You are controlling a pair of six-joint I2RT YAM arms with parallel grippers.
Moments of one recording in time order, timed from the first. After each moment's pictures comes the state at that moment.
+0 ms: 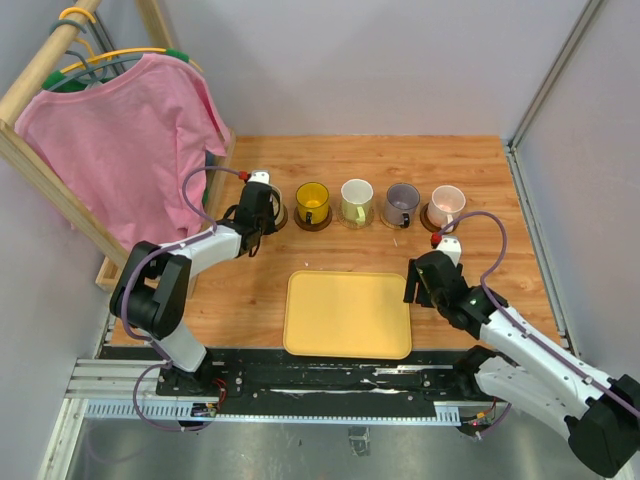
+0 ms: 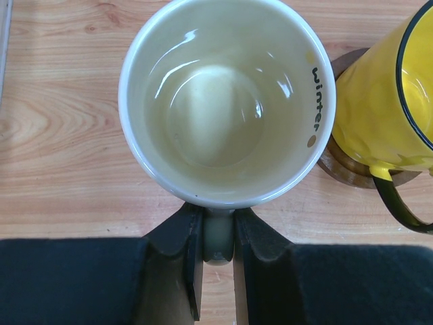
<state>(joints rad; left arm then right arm) -0.39 1.63 0.91 0.06 -0.31 -0.29 0.63 0.82 0.52 -0.57 0.40 0.57</state>
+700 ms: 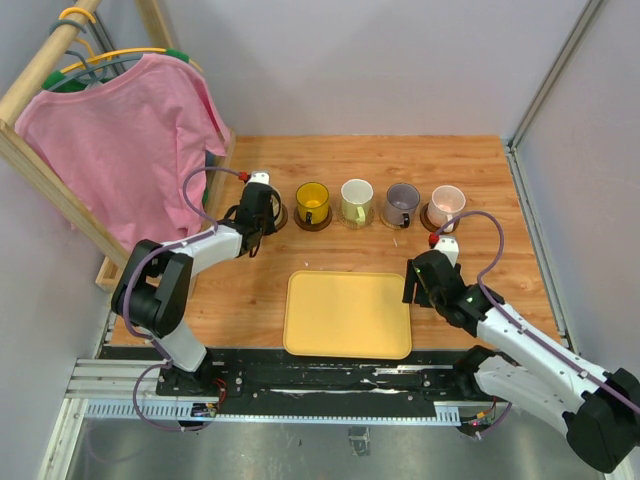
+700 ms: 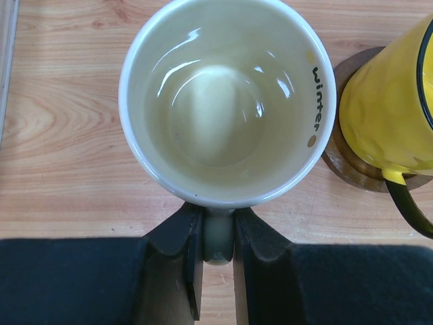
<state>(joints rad) -0.39 1.64 0.91 0.06 -0.33 -0.29 0.63 0.86 0.52 -0.56 0.40 0.57</state>
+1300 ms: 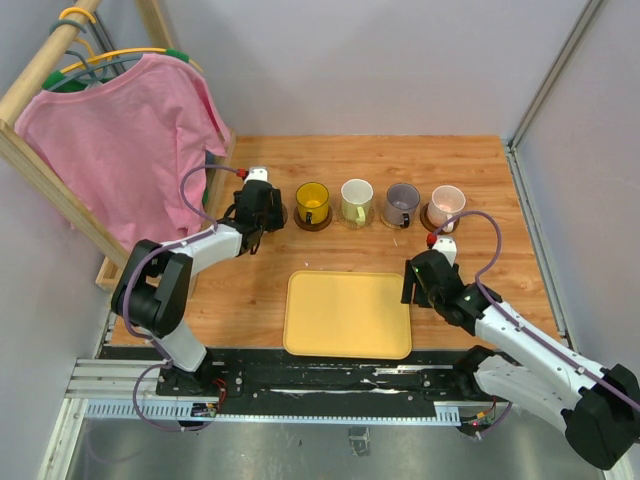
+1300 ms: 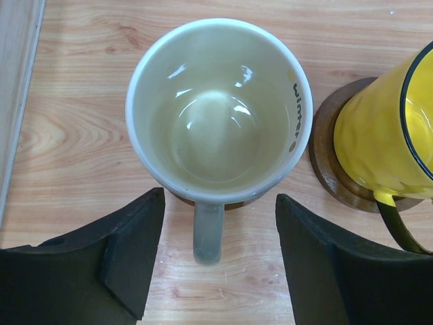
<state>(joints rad) -0.39 1.64 0.92 0.10 -0.36 -0.29 0.63 0.88 0.52 -0.56 0.39 0.57</state>
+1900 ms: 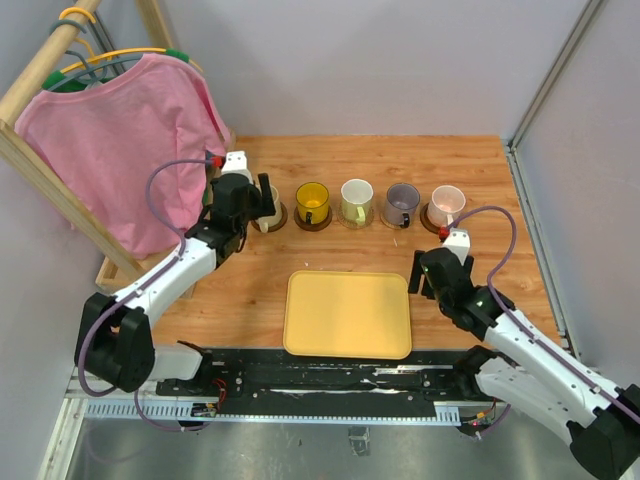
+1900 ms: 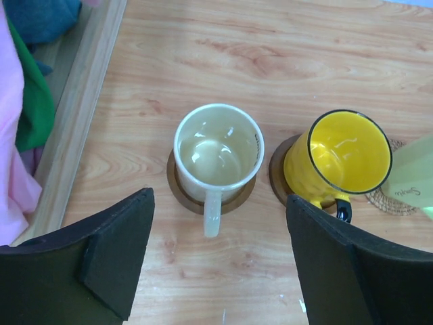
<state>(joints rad) -0.39 1.33 0.91 0.02 -0.37 -0.29 0.63 0.79 0.54 -0.56 0.52 0.53</state>
